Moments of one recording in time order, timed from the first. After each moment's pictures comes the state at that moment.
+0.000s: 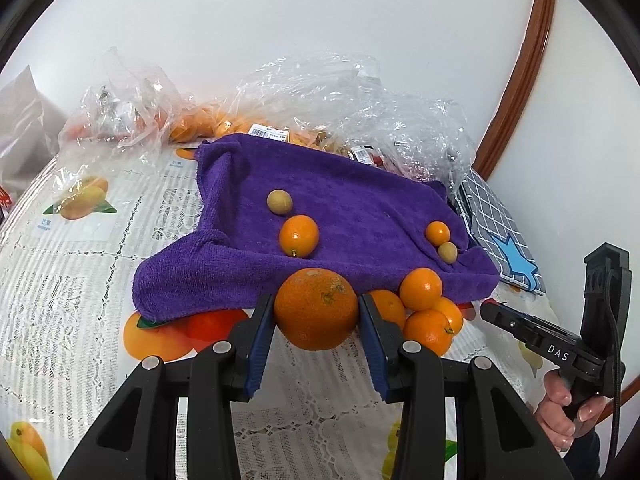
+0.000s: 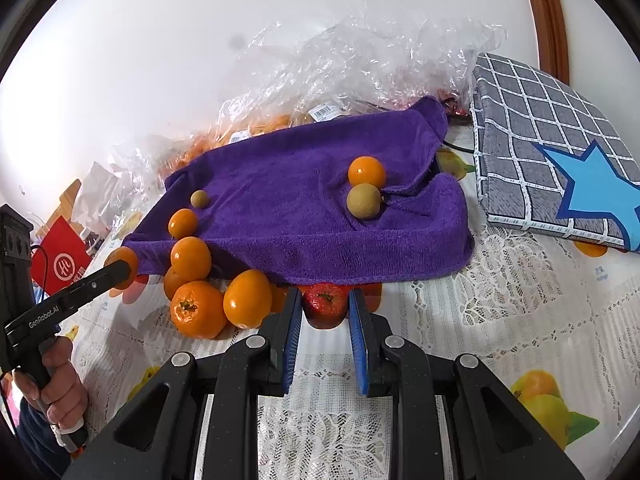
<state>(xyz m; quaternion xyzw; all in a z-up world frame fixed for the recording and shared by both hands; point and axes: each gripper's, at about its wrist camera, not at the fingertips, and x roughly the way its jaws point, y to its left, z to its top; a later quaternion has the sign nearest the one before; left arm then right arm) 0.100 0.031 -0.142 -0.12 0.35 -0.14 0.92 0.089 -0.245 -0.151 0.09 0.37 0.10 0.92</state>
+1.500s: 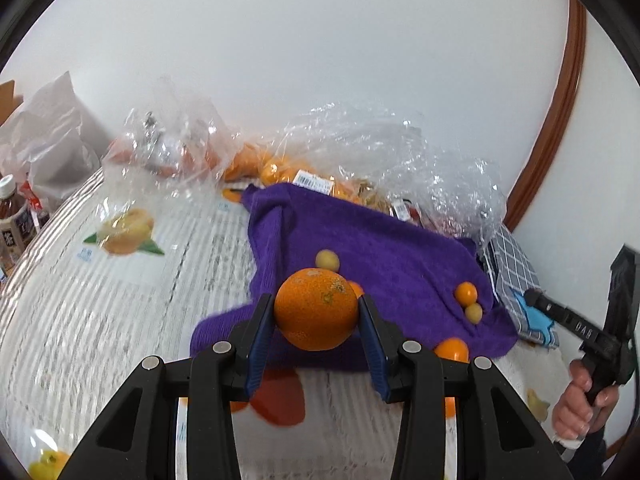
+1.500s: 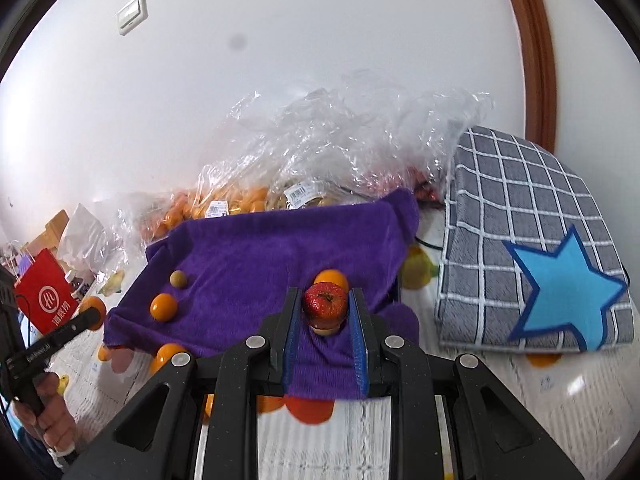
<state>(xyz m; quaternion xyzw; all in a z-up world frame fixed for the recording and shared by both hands) 0.122 0.063 -0.116 -0.15 0.31 -0.07 0.94 0.131 -0.266 -0.093 0.07 0.31 0.07 0.95</state>
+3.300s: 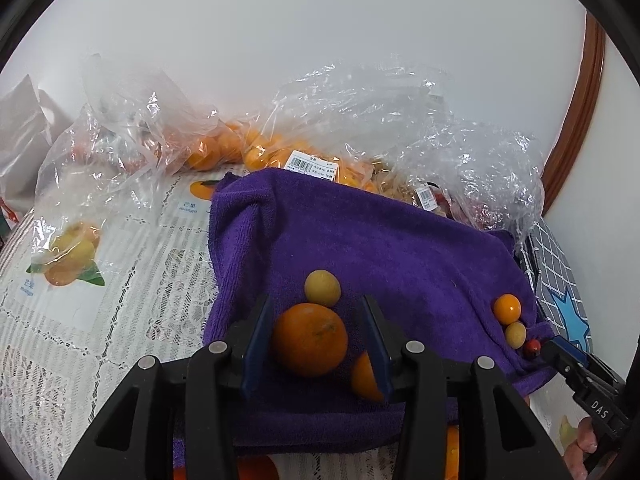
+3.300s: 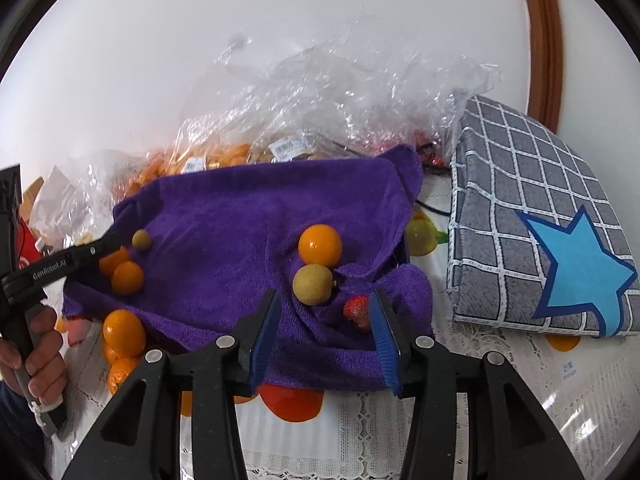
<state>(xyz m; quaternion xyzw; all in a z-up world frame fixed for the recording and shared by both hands) 0.196 0.033 -0.146 -0.13 0.34 -0.05 0.93 0.141 -0.251 -0.134 0.04 0.34 0.04 0.94</state>
